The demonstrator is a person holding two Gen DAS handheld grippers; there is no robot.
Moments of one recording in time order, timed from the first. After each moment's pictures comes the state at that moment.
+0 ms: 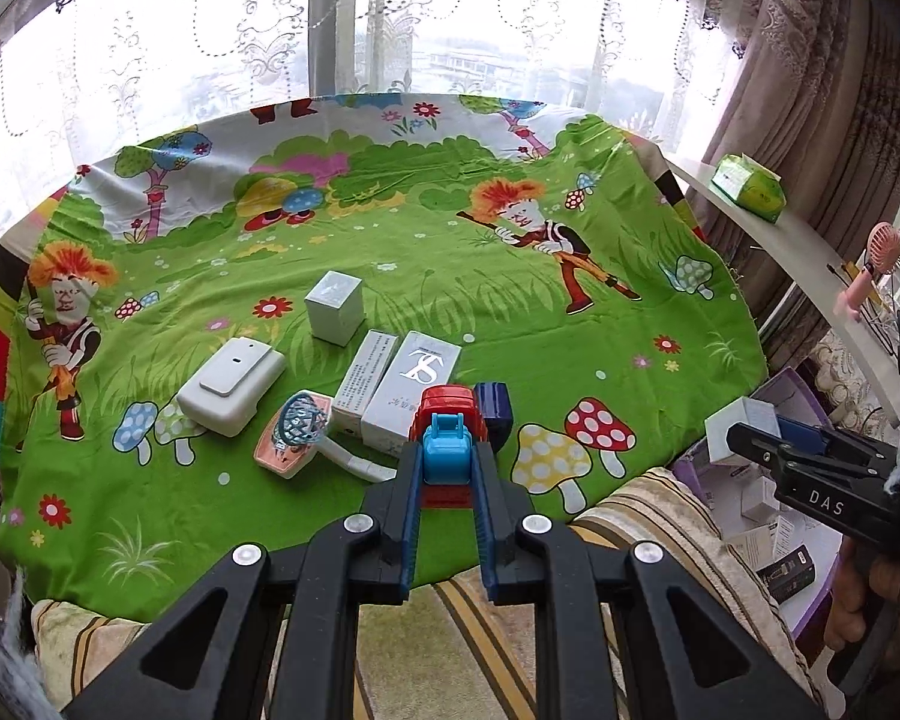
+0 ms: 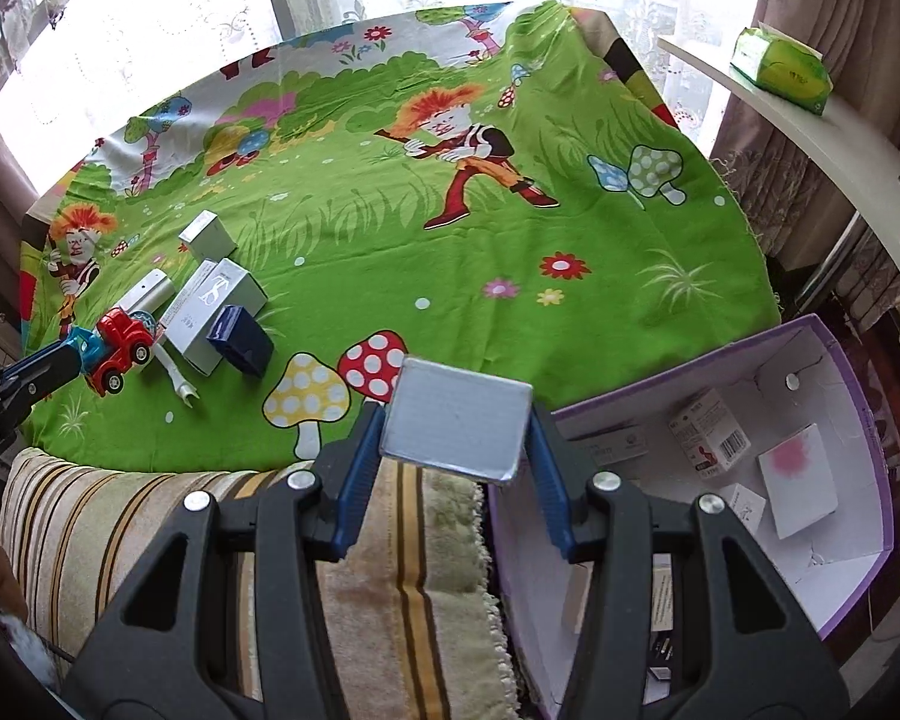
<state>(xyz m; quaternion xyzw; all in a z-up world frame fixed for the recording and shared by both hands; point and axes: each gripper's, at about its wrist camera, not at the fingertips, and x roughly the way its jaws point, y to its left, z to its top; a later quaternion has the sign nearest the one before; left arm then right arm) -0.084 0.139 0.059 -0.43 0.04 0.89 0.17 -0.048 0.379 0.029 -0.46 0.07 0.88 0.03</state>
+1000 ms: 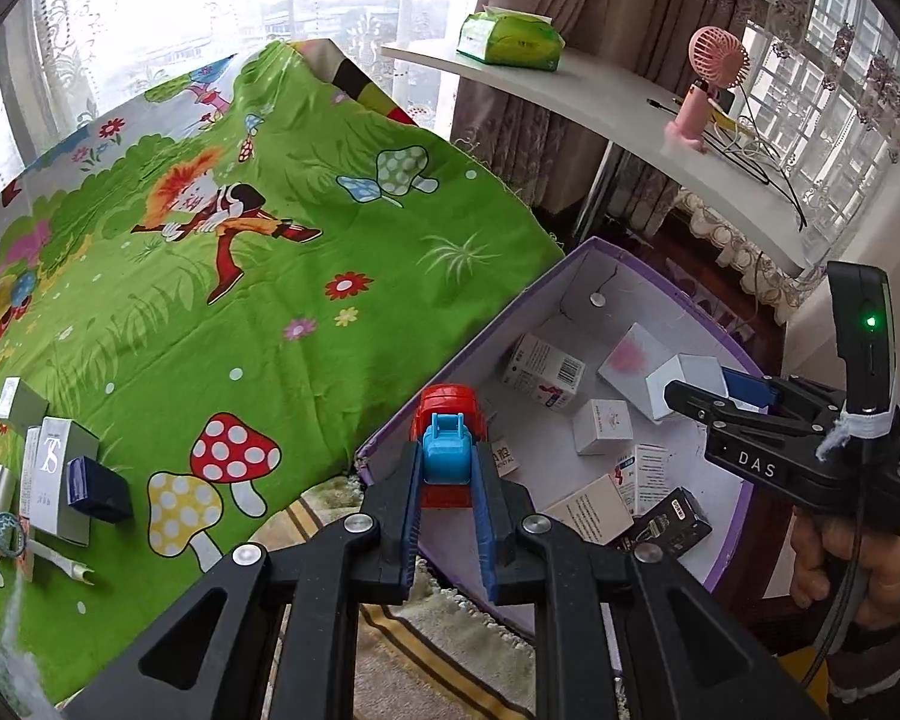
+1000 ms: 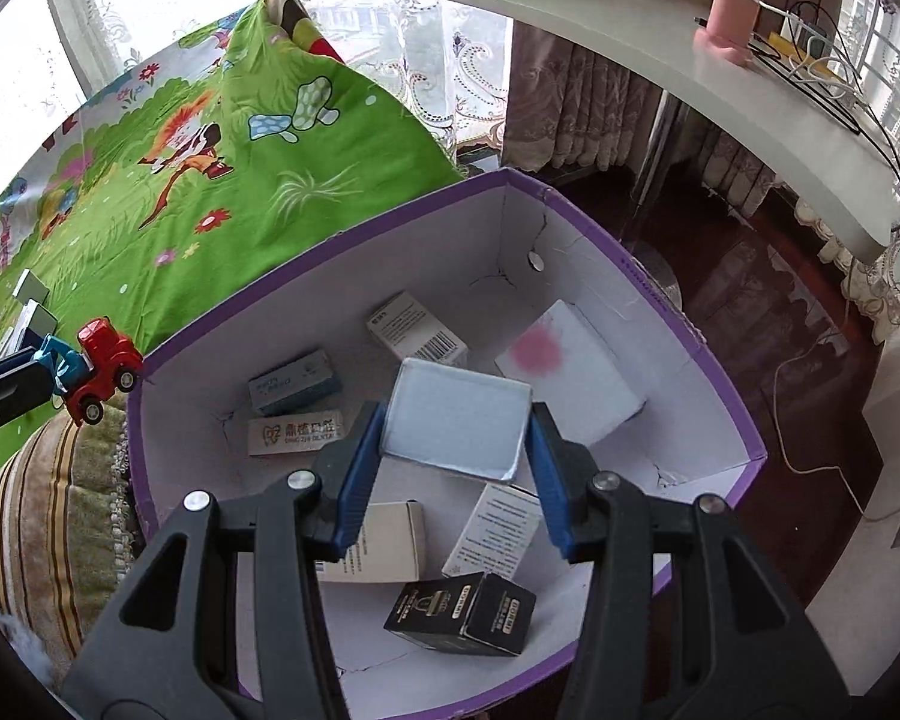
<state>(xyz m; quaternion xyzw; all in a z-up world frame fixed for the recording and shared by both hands) -0.036 0.361 0.026 -0.47 0.15 0.79 0.36 0.041 0.559 -0.013 -0.48 0.13 0.85 0.19</state>
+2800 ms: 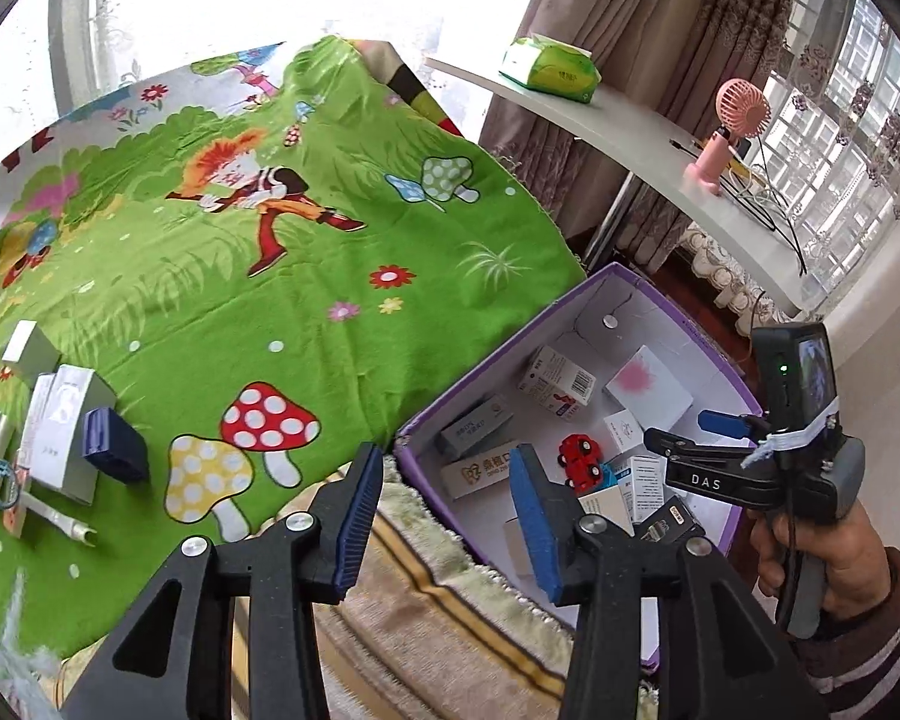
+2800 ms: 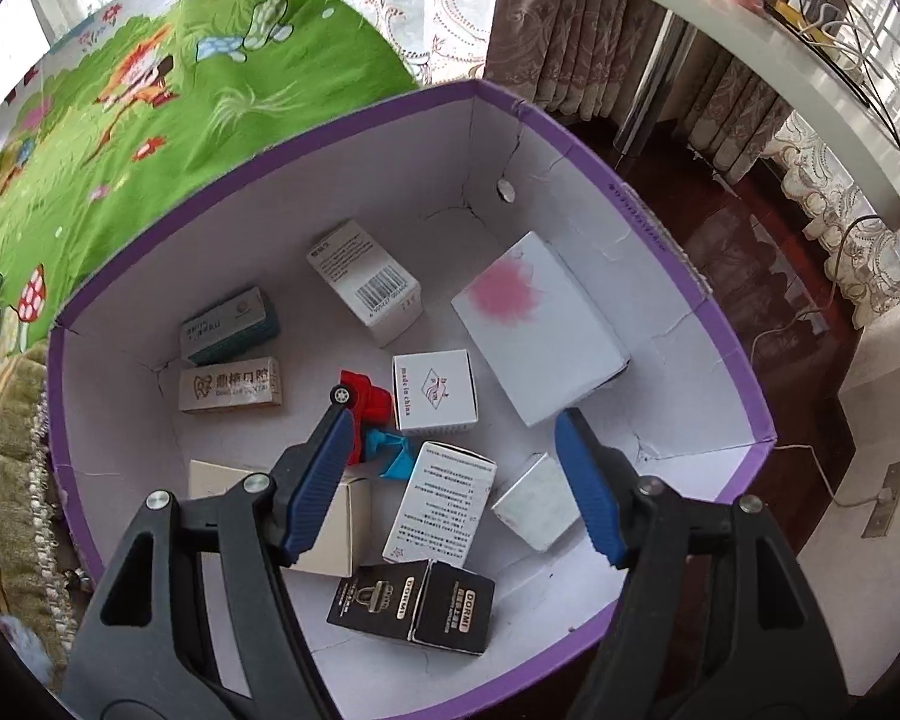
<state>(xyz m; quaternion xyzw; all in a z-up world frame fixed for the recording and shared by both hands) -0.047 0.303 0.033 -0.47 0.08 0.81 0.34 0.026 0.566 -0.059 -0.56 0.09 0.80 0.20</state>
